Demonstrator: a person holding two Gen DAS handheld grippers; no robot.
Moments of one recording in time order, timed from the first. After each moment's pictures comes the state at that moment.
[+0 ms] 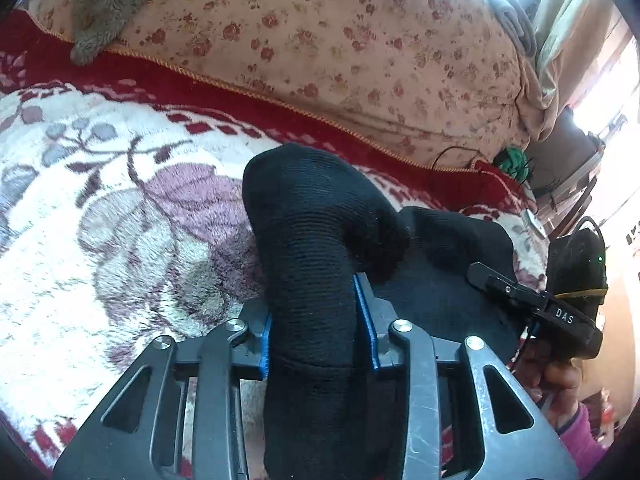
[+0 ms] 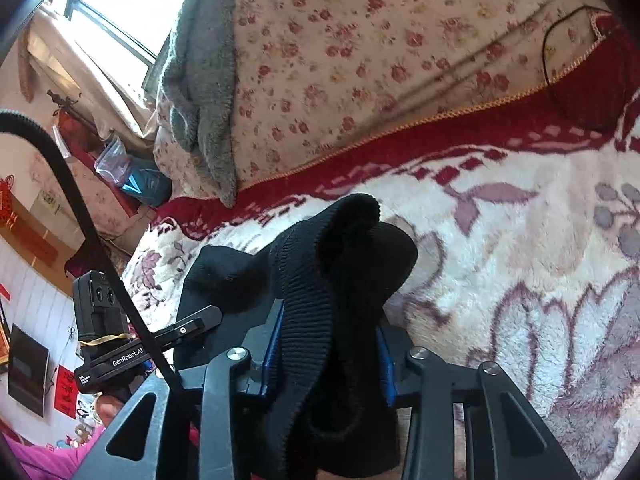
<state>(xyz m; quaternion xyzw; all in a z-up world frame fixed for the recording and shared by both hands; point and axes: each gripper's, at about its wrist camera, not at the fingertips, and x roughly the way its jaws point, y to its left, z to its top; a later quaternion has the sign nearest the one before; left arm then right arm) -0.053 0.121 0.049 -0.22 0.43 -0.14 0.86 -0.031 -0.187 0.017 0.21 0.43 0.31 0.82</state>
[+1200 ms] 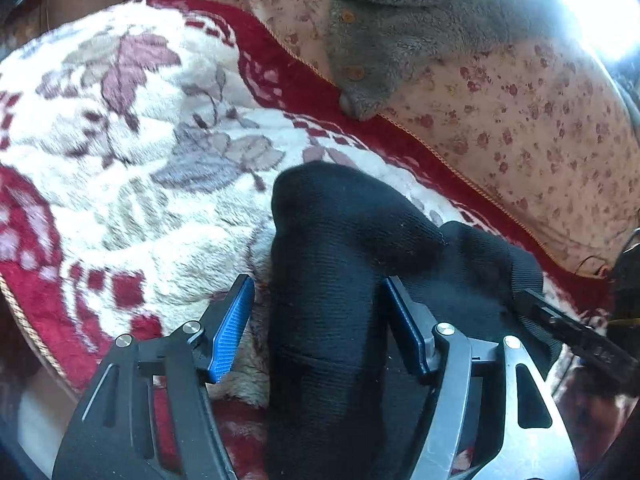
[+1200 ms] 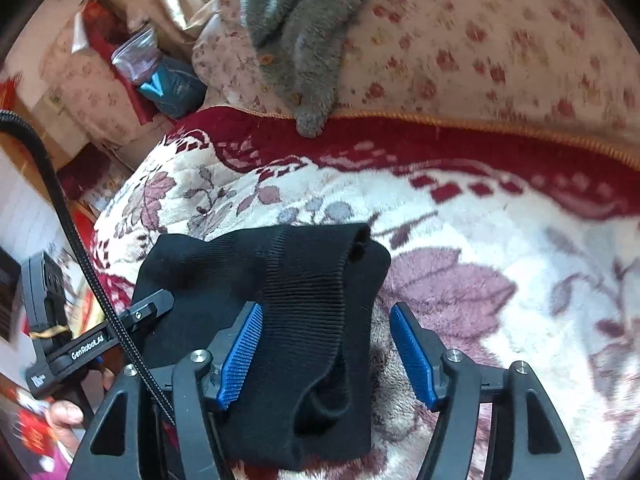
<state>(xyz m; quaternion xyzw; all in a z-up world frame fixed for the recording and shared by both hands) -0.122 0.329 0.046 -0.22 0.40 0.15 0.88 0.000 0.084 0.029 0.05 0.46 0.38 0.80</state>
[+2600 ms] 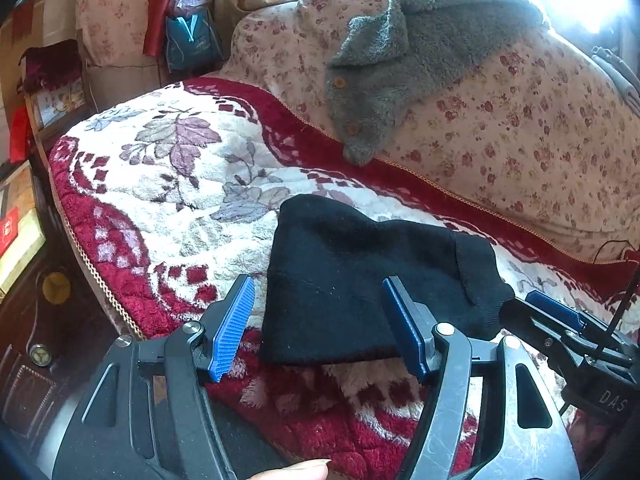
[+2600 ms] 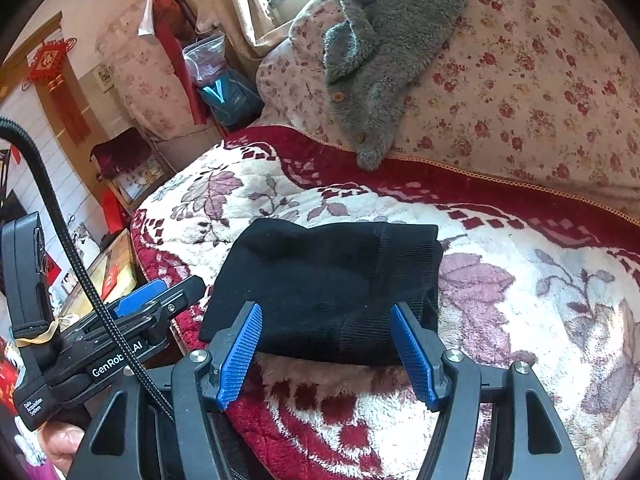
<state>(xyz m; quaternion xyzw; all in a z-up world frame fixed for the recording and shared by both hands) -0.188 0.250 0.107 -0.13 0.34 0.23 0.90 -0.098 0.067 0.086 0.03 0.38 0.42 0.82</state>
